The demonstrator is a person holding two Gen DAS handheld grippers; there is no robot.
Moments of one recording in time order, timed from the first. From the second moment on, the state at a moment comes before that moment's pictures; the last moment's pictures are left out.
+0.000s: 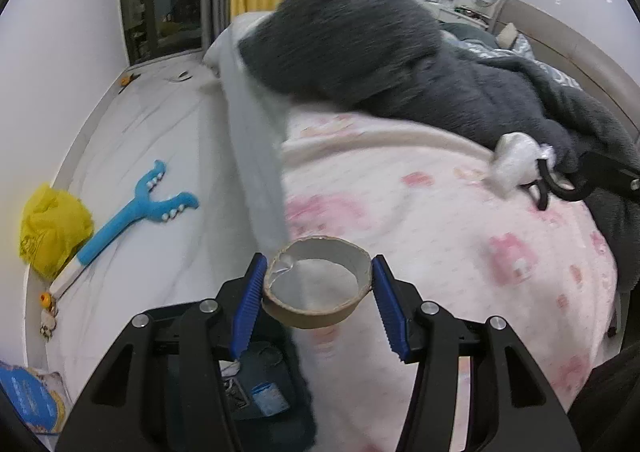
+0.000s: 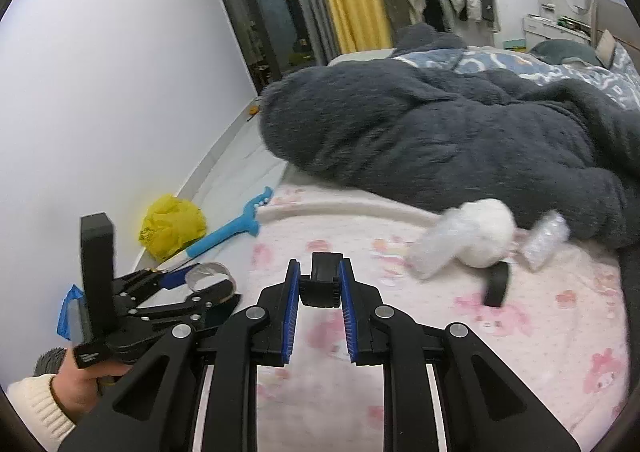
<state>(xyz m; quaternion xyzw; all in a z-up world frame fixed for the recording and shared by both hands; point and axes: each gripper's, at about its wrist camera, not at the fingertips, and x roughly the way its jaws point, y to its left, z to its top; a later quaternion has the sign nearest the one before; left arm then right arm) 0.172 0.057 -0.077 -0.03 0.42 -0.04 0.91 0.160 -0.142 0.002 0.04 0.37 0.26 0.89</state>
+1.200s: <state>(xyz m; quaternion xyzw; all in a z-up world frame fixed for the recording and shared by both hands) 0.140 0.184 -0.192 -0.09 0.58 0.02 0.81 0.155 0.048 -0.036 -0.02 0.41 0.39 0.82</state>
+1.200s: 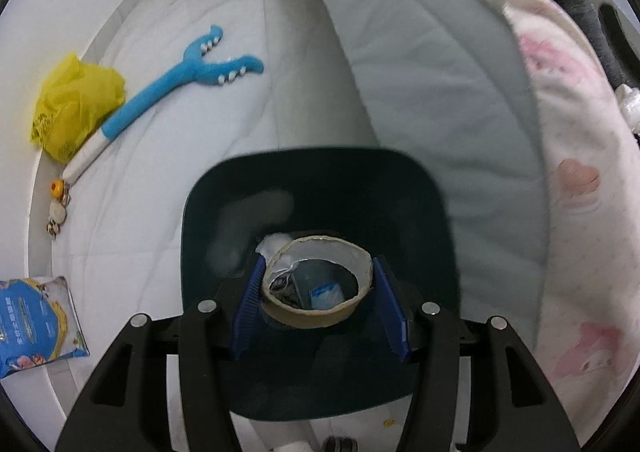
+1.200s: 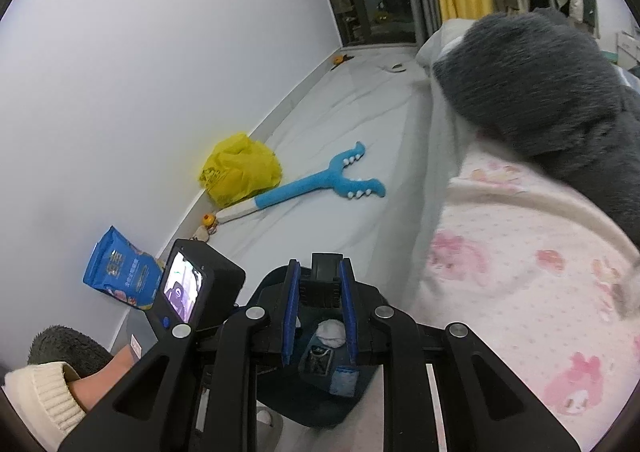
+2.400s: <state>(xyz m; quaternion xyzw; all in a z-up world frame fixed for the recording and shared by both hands) 0.091 0.275 -0.142 -0.11 0.50 0.05 0.85 0.163 0.153 -0.172 -0.11 0.57 0.38 0.72</state>
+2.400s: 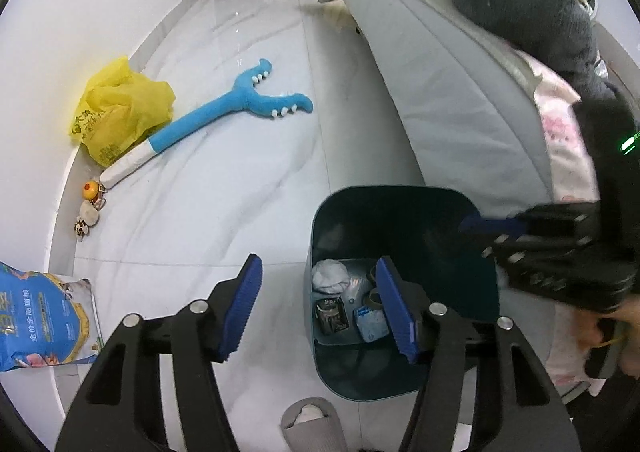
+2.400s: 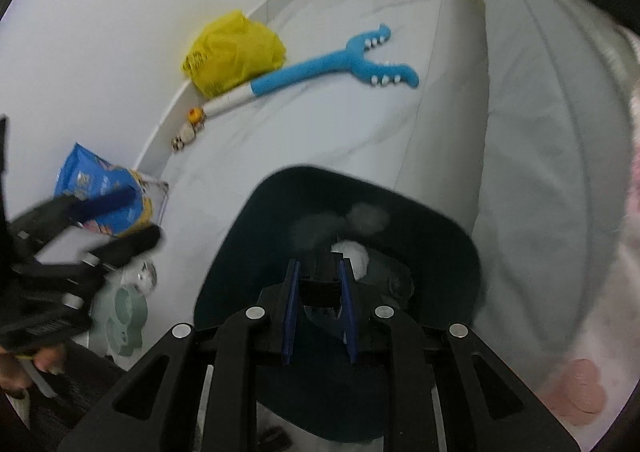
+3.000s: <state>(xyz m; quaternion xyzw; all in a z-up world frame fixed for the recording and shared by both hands) 0.085 0.257 -0.085 -0.08 0.45 0.01 0.89 0.151 0.151 -0.214 -0.16 0.63 0.33 0.69</state>
